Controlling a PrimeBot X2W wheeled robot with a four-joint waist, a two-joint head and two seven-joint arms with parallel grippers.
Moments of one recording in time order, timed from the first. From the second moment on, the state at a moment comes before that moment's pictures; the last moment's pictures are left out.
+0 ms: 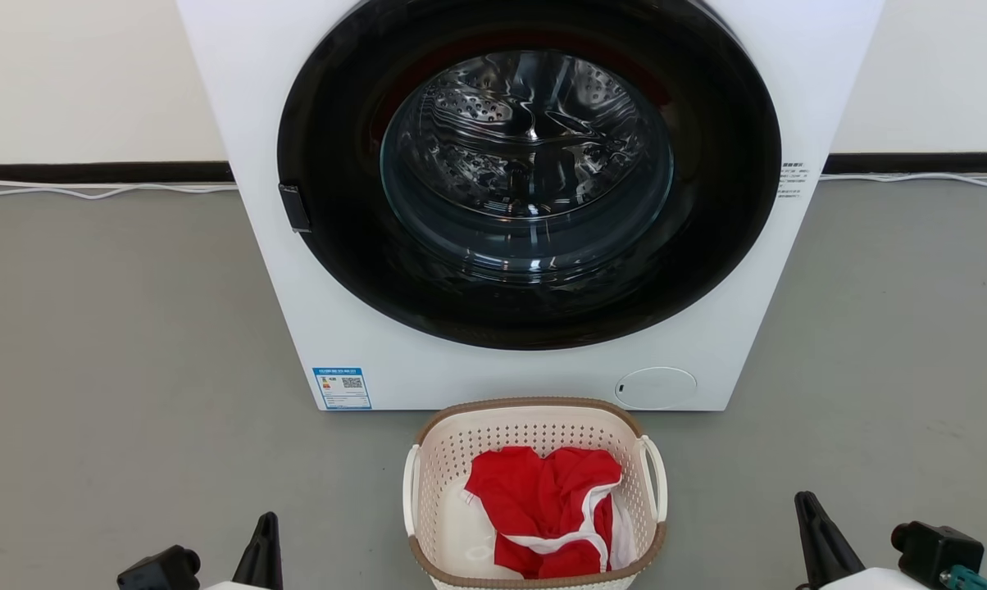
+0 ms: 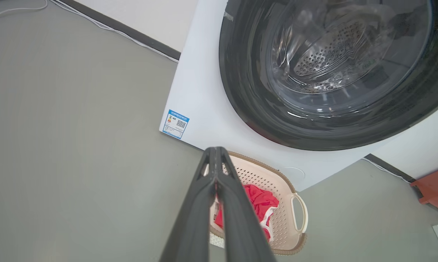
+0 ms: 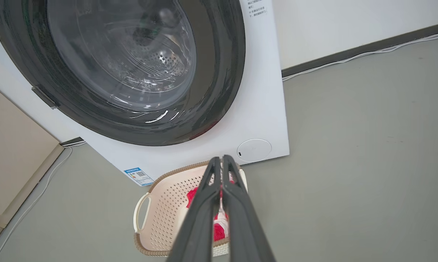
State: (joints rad) left arm 0.05 0.06 -0.04 0.37 -0.54 0.01 -0.15; right arm 0.08 -0.04 -0.10 0.29 0.32 0.12 -0.04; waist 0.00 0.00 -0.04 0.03
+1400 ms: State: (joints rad) left arm 0.01 0.05 0.01 0.33 -0.96 -0.04 -0.05; right arm 0.03 -0.04 -0.12 0.28 0.82 0.12 0.01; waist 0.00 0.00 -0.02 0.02
